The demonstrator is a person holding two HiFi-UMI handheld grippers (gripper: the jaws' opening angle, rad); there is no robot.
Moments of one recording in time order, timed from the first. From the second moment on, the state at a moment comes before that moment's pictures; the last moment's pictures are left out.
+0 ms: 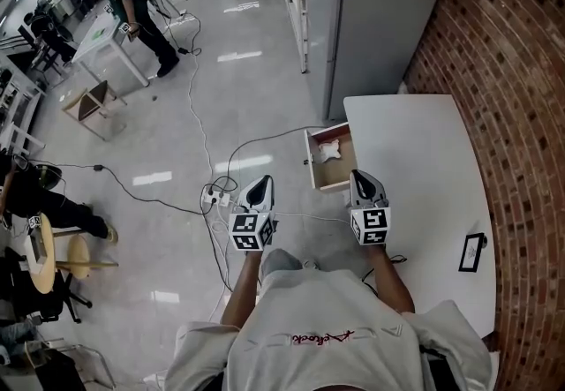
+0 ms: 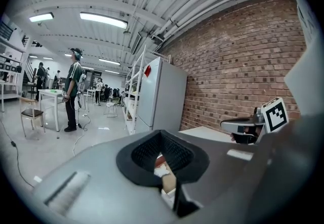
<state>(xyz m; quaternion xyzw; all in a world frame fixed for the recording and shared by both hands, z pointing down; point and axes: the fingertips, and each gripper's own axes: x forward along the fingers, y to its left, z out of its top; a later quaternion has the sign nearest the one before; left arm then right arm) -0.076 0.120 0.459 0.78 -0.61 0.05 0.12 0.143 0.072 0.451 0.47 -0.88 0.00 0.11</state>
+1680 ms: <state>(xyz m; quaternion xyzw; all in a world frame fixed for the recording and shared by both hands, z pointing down) -0.224 -0.126 0.475 0.83 -0.54 0.06 0.14 0.000 -0.148 0.457 0.53 -0.83 0.02 0.15</state>
